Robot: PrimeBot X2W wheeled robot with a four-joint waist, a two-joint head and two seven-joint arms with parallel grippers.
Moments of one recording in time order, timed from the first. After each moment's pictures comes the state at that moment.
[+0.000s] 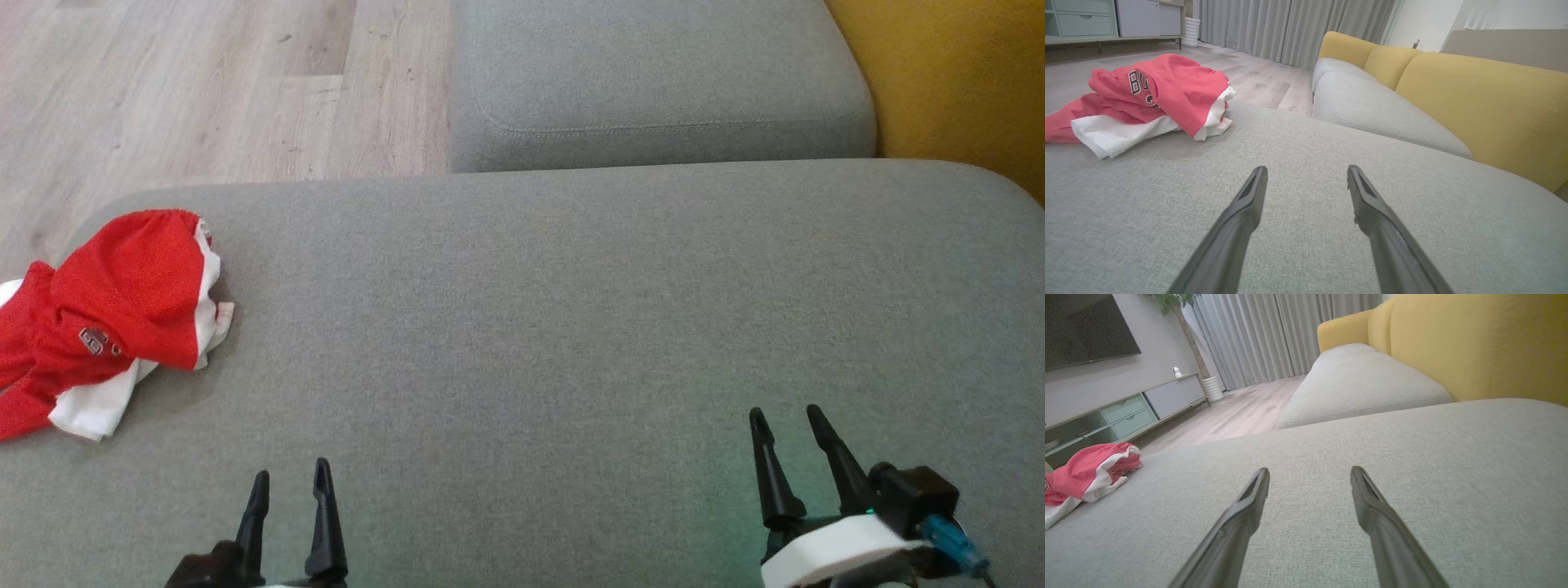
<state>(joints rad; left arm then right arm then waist) 0.14 0.04 -0.13 0.25 -0.36 -0.02 -0.20 0.07 -0.04 0.11 0.30 0.25 0.13 -0.20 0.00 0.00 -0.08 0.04</state>
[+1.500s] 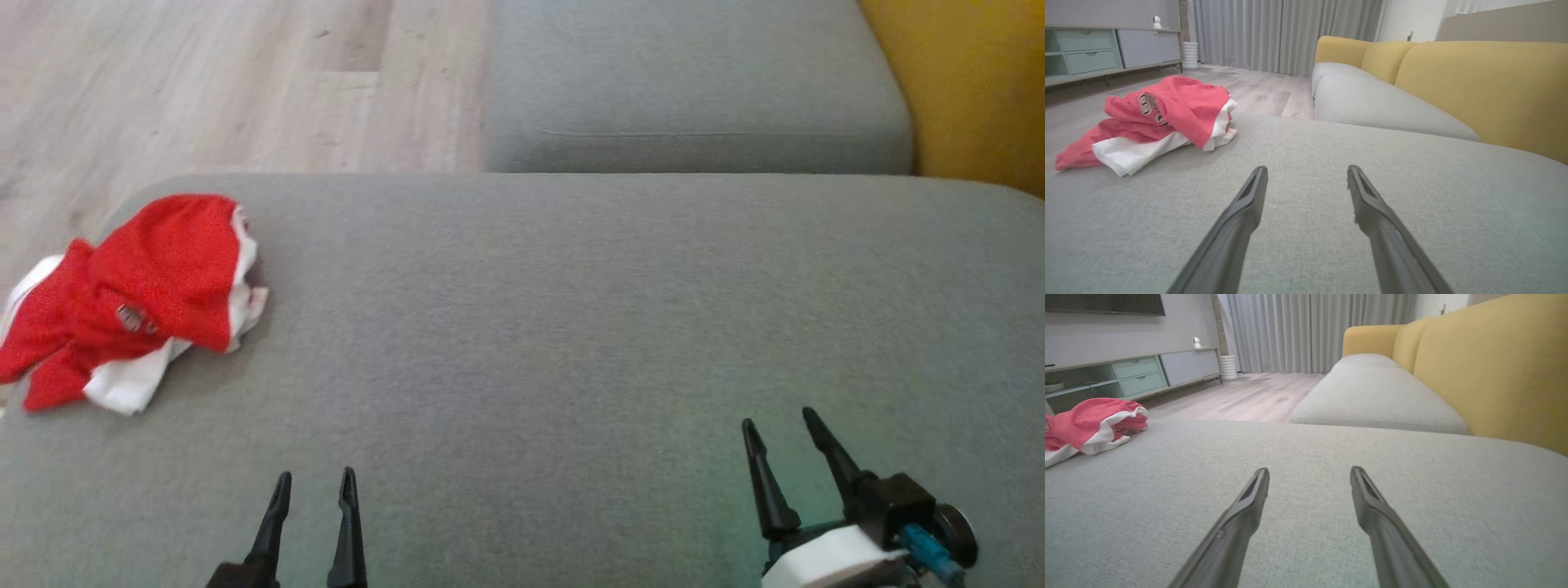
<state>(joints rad) 0.15 0.05 -0.16 0.26 -0.21 0.00 -0.25 0.08 -0.04 0.10 0.32 0.04 0.13 -0.25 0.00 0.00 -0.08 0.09</state>
